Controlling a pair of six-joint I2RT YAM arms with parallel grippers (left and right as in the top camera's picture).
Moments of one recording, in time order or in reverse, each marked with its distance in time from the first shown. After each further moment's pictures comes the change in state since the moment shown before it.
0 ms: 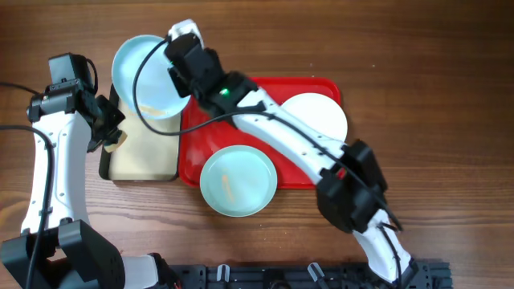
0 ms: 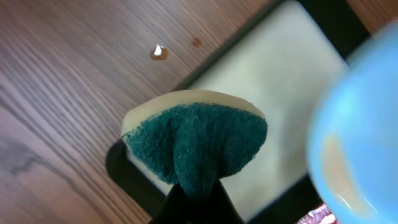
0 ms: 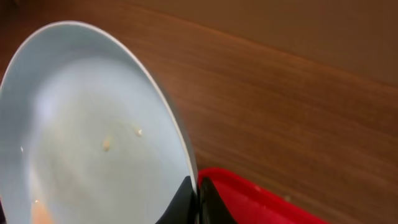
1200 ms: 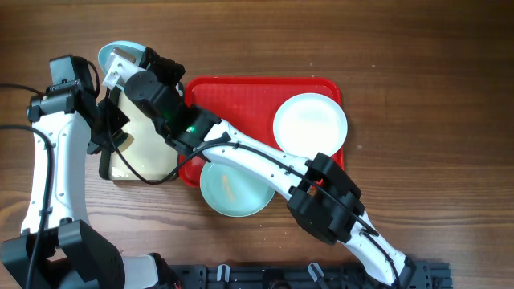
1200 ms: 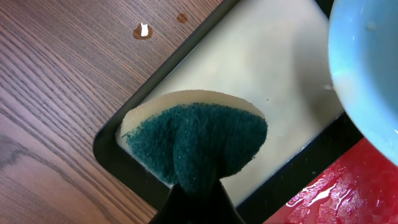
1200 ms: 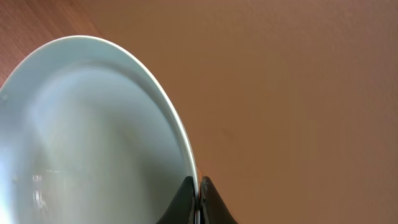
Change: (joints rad) left arm 0.000 0.000 0.000 -0.038 0.064 0.031; right arm 0.156 0.067 -0.006 0.465 0.348 -0.870
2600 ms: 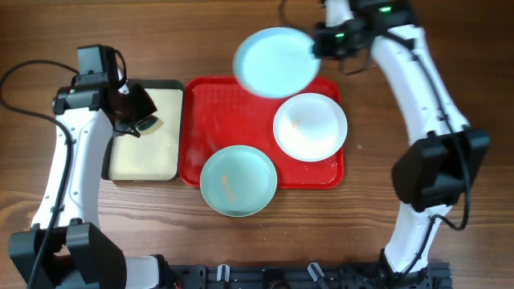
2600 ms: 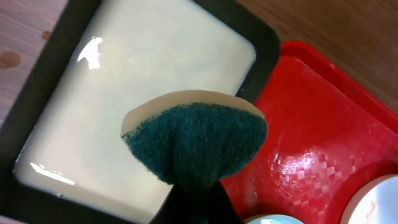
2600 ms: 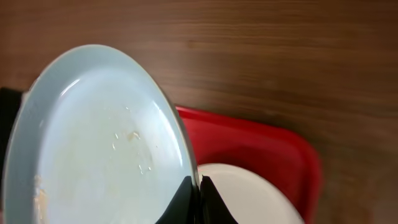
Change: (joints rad) left arm -0.151 0.000 0.000 0.129 0.154 0.071; right arm -0.867 -0.242 0.004 -1.129 -0.975 0.830
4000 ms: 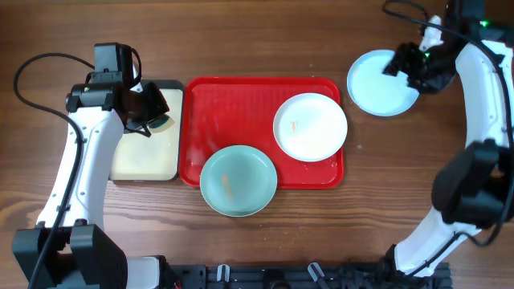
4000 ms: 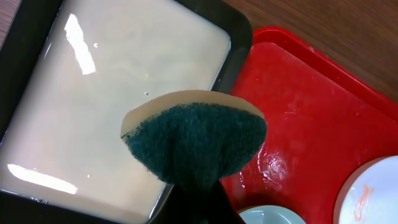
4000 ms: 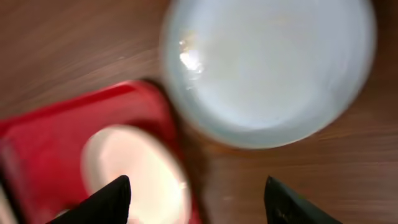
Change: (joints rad) left arm -0.063 0.000 0.000 0.008 0.003 0.001; right arm -0.285 -0.151 -0.198 -0.145 0.010 -0.013
